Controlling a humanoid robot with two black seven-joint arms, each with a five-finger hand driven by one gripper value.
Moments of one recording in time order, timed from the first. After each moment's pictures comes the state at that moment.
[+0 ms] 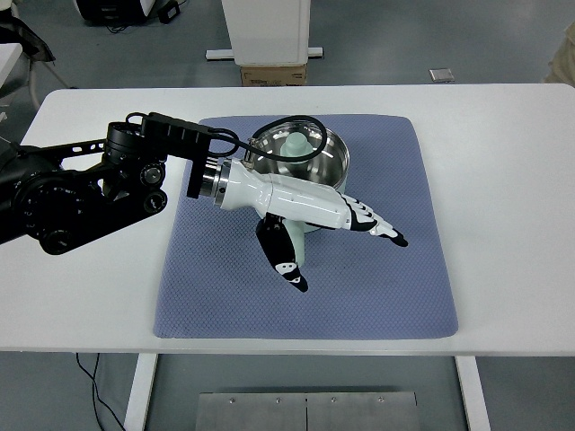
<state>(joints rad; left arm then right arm) -1.21 0.40 -0.21 -1.30 1.48 -0.39 -0.61 0.03 0.00 0.56 0.08 -0.45 -0.03 0.05</state>
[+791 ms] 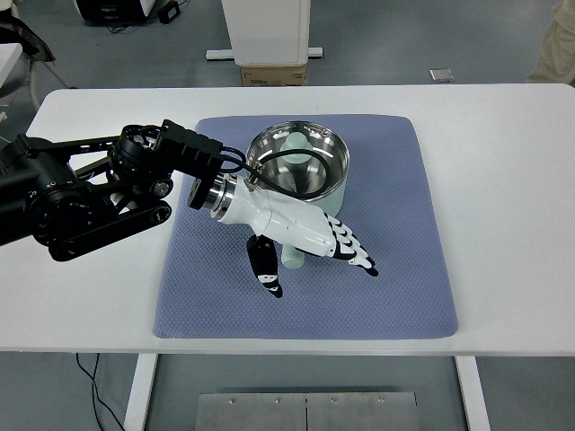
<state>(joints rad) -1.24 0.38 -0.13 -1.28 1.70 -0.39 -0.61 0.03 0.00 0.56 0.08 -0.45 -0.03 0.05</state>
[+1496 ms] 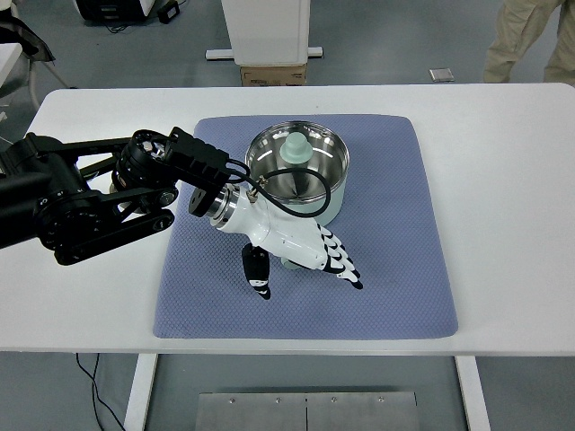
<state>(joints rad) -1.25 0.36 -0.10 -1.27 1.80 -0.39 -0.61 0.03 0.00 0.56 0.08 -0.45 -0.03 0.05</state>
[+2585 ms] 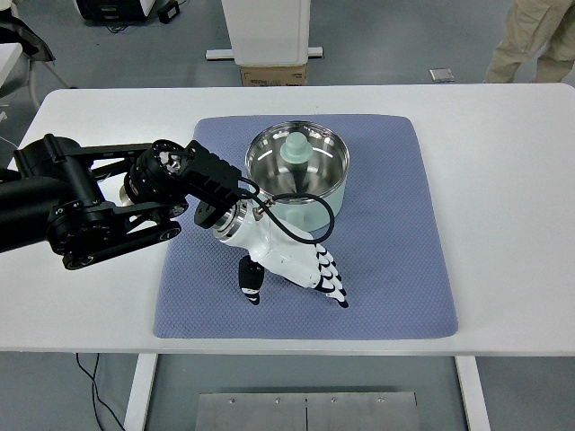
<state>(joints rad) -1.27 0.34 -0.04 -1.27 1.92 -0.39 -0.61 0.03 0.00 0.56 0.08 -0.45 -0.03 0.05</state>
